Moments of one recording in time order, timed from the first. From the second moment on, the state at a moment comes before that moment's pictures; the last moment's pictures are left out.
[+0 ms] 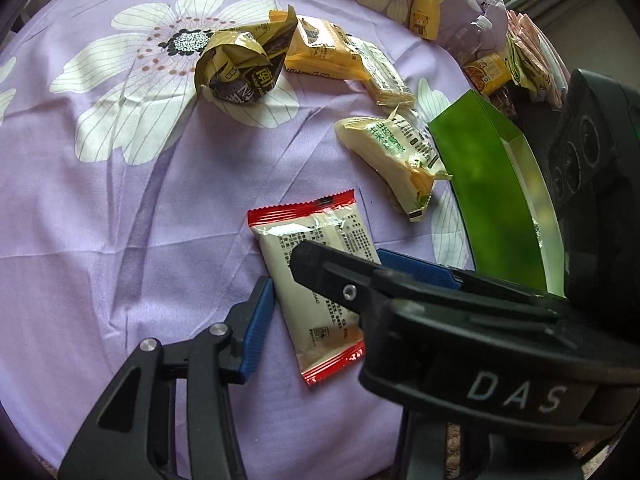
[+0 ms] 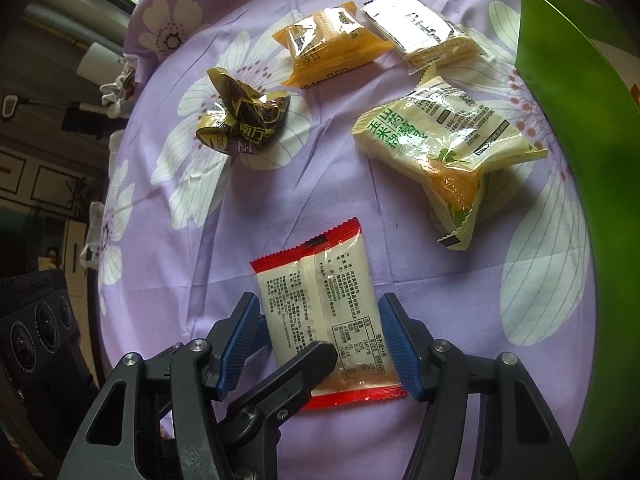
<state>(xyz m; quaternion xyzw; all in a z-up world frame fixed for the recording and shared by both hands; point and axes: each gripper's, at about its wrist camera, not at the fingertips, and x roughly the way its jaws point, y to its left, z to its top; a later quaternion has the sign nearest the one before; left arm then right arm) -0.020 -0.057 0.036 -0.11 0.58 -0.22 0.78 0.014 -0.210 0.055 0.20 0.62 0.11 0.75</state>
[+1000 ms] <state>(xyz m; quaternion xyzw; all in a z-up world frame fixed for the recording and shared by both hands) -0.021 -0.148 0.178 -0.04 0.37 -0.29 0.88 0.002 -0.303 0.211 0.20 0.43 0.09 0.88</state>
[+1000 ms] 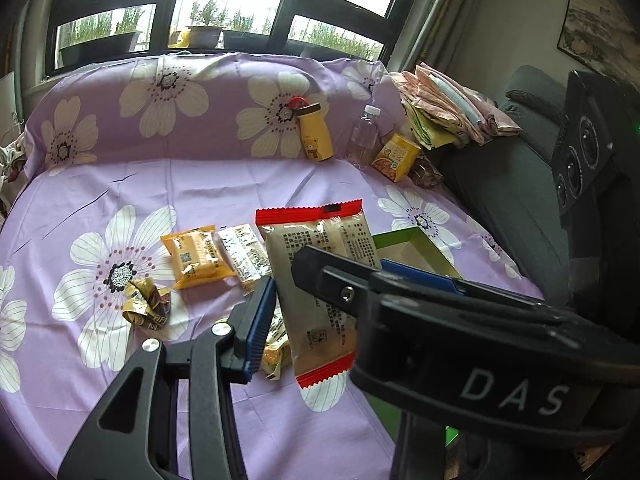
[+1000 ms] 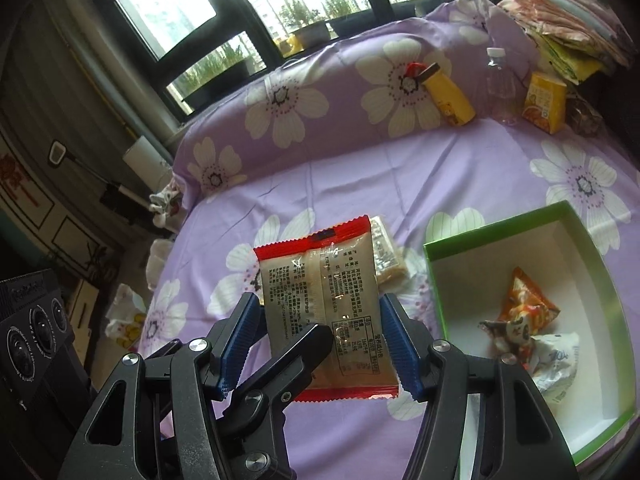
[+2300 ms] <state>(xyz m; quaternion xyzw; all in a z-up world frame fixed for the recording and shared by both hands) -0.004 -0.310 0.107 -0.01 0.47 -0.41 0.78 -0.020 -0.462 0.135 0.33 0.47 -0.13 0.81</state>
